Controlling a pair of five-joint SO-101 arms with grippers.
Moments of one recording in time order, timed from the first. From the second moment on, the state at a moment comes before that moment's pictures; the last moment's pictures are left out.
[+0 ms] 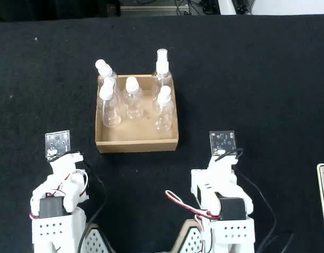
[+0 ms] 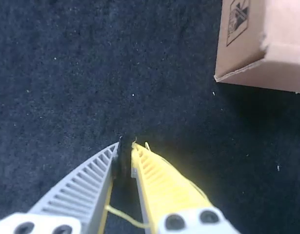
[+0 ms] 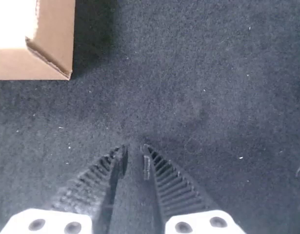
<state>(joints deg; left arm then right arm) -12.2 -100.3 96.8 70.7 -0.3 -1.5 -102.9 96.7 74.3 -1.6</state>
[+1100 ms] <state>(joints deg) -12.2 -103.7 96.8 72.0 -0.3 -1.5 -102.9 96.7 74.3 -1.6</state>
